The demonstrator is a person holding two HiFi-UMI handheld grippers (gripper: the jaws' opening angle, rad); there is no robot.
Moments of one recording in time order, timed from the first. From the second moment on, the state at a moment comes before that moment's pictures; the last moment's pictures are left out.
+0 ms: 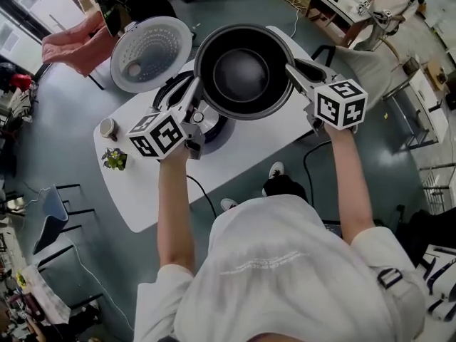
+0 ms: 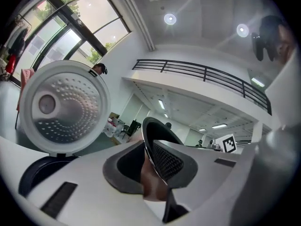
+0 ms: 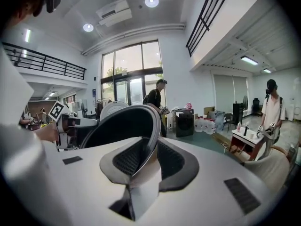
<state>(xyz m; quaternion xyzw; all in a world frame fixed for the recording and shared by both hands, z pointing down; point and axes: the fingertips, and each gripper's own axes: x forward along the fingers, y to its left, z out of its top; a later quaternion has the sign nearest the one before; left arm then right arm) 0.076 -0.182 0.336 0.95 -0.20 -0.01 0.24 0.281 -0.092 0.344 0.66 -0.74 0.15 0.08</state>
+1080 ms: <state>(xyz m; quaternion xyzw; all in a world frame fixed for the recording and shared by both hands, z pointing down) 0.283 -0.146 0.458 0.91 -0.22 0.03 0.34 0.490 -0.066 0.499 0.62 -0.72 0.29 0.12</state>
